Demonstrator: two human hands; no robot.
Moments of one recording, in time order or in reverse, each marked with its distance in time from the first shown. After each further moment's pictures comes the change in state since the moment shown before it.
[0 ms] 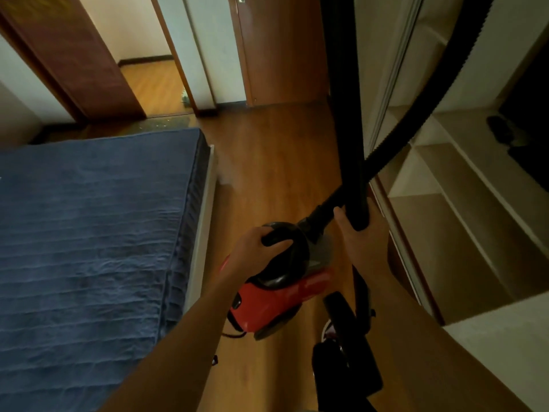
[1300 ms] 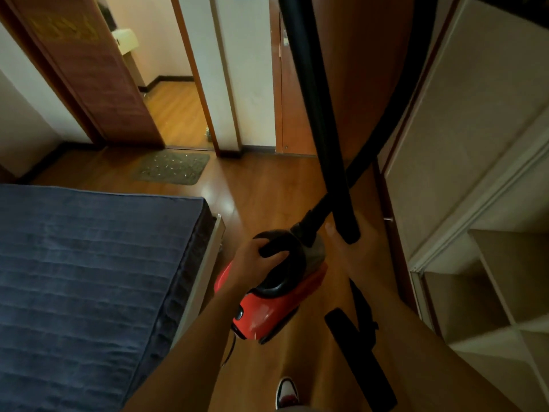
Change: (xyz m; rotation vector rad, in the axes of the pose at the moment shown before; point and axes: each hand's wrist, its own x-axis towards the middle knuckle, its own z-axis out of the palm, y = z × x) left_hand 0.634 -0.065 -0.141 -0.145 0.208 -0.163; right_hand 0.640 0.067 0.277 -0.055 -0.230 -0.083
